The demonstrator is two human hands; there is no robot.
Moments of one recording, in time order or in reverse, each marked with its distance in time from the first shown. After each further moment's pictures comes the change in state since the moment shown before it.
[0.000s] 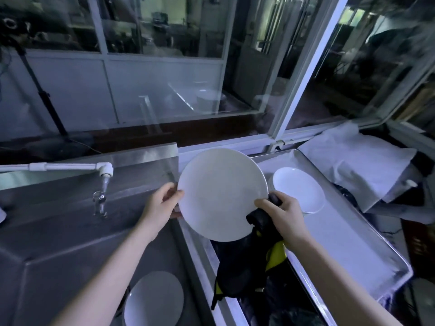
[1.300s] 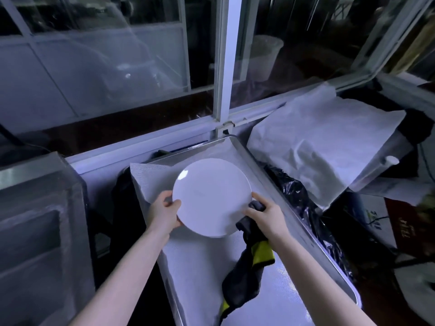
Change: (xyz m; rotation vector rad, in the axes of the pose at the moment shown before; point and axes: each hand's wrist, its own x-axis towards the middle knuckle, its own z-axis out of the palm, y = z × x) left_hand 0.115 -0.013 0.374 0.009 0.192 -0.335; right_hand 0.197 0.197 -0.248 -0.073 -0.002 0.241
